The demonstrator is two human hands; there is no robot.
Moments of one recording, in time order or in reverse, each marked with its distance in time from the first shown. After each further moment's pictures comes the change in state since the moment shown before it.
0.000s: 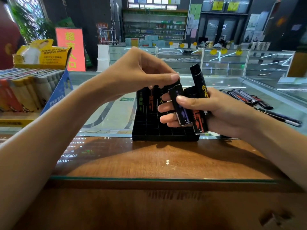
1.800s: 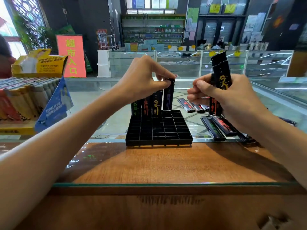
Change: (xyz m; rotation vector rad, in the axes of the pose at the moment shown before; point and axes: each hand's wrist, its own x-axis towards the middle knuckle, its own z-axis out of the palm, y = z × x) left_hand 0.035 -0.015 0.020 0.499 0.224 0.076; right_hand -0.010 -0.007 -0.024 -0.252 0.658 -0.343
